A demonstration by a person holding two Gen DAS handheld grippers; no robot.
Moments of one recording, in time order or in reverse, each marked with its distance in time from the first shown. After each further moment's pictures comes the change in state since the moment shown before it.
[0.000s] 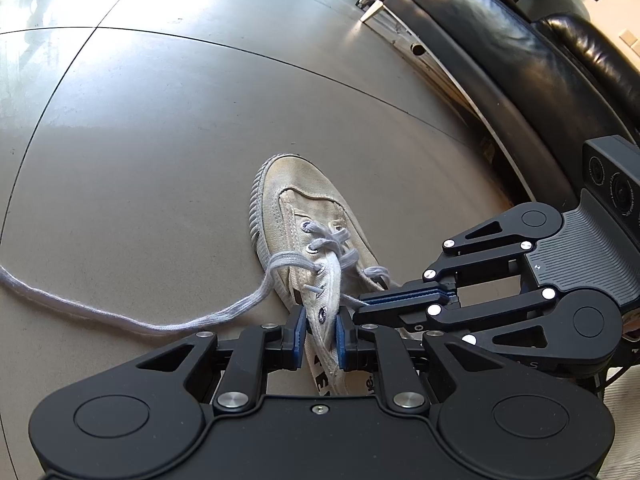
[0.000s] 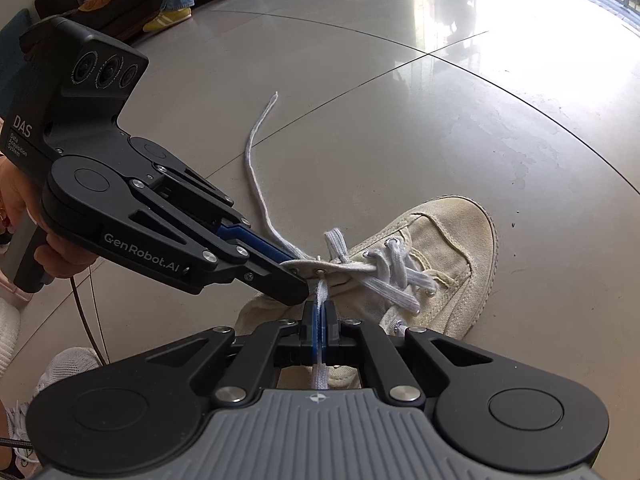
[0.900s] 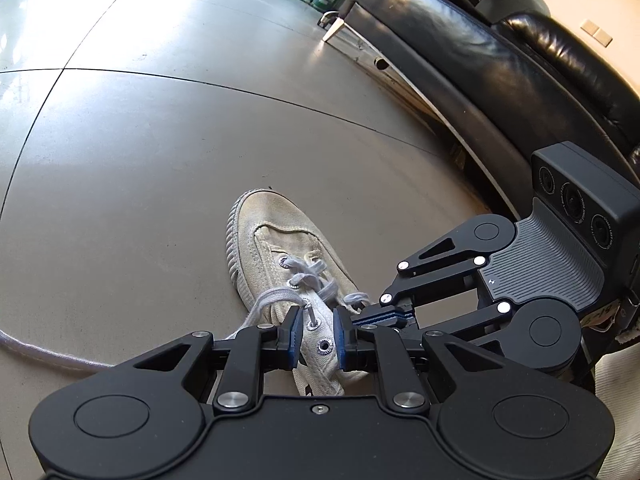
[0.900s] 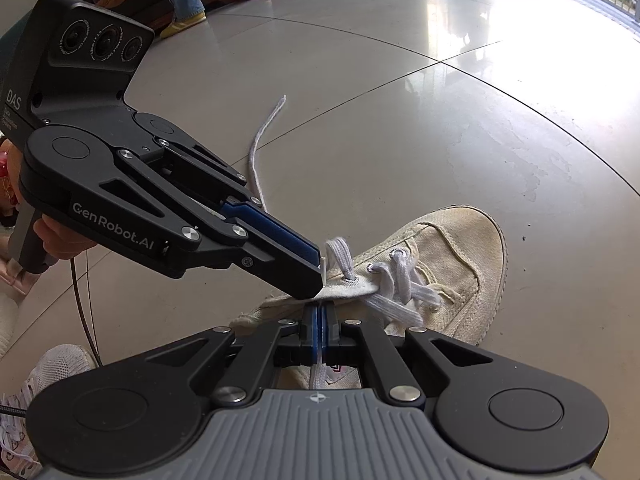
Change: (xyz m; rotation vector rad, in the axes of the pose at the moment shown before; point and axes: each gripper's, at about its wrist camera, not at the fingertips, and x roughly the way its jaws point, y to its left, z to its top) left arm 0.000 -0.001 0.007 0.095 -0.069 -0.051; right arm 0.002 -0.007 -0.010 -0.032 -0.034 0.038
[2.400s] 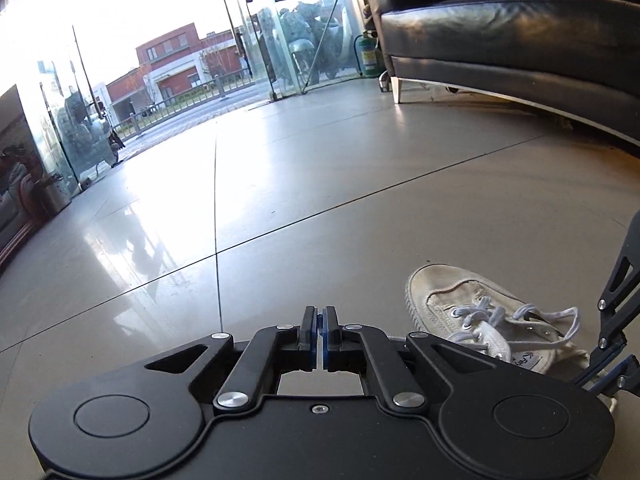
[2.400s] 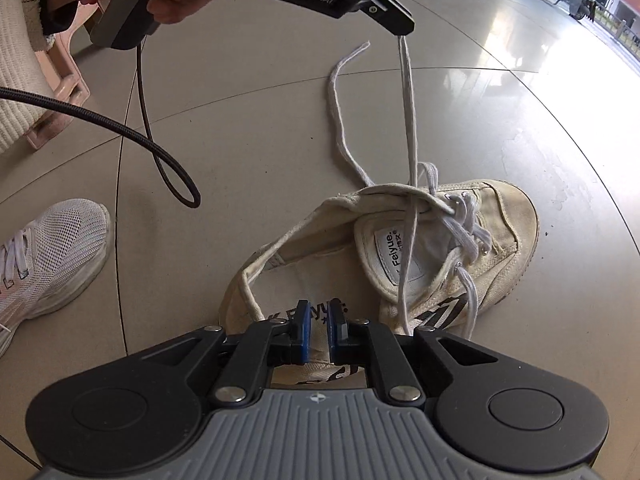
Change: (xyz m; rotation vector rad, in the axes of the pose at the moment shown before) left arm -0.060 -0.043 -0.001 0.473 -0.246 0.681; right arm -0.001 0.071 -0.046 -0.331 0.165 -0.093
